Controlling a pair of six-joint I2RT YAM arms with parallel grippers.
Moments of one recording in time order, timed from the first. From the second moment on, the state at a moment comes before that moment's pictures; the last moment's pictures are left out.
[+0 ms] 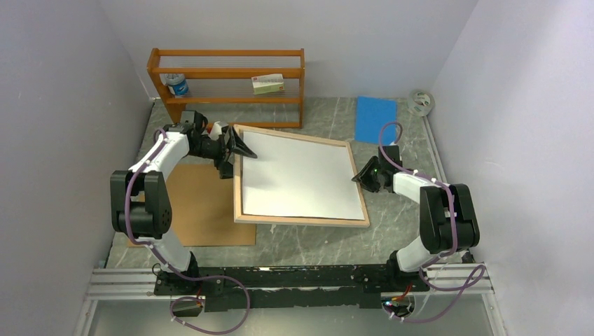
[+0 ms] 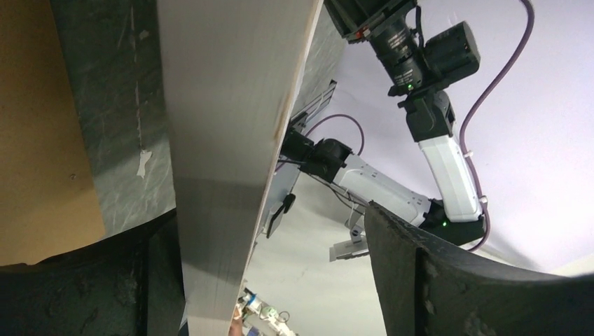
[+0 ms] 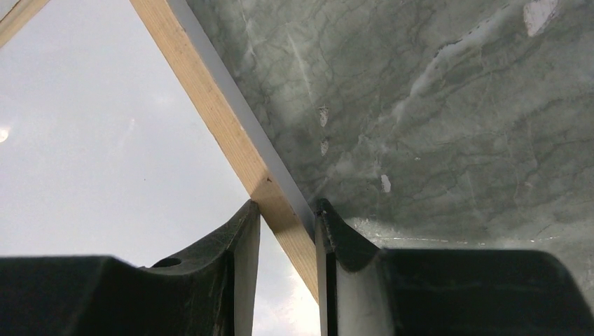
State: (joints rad) left arm -0.04 1.69 1.26 -0.80 1.01 -0.60; right arm 0.08 1.55 0.70 -0.09 -0.13 0.75
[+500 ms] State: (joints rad) left arm -0.05 1.68 1.31 -1.00 1.01 -0.39; right arm 0.08 1.55 0.70 -0.09 -0.13 0.76
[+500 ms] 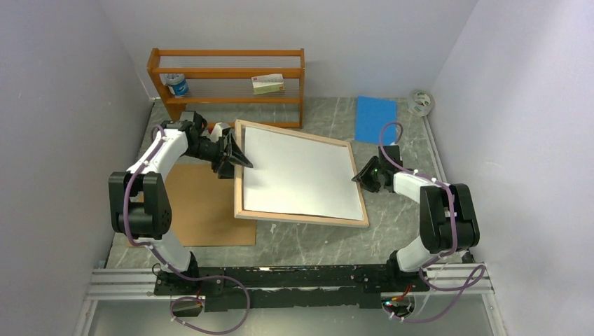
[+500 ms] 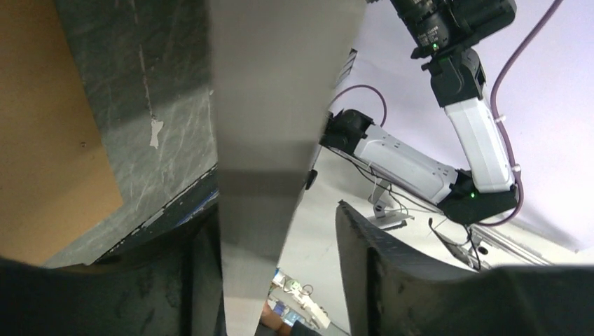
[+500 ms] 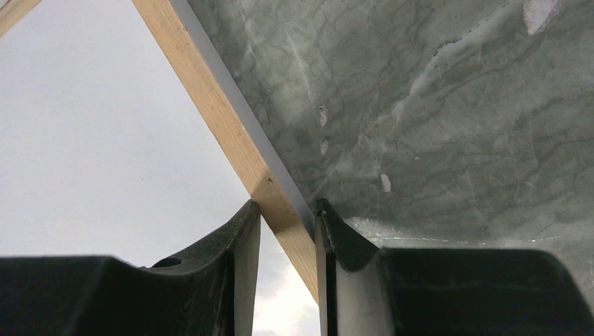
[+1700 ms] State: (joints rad) left arm -0.11 1.57 1.17 -0.53 1.26 -0.79; right arm 0.06 1.60 0.70 0.00 -0.25 0.78
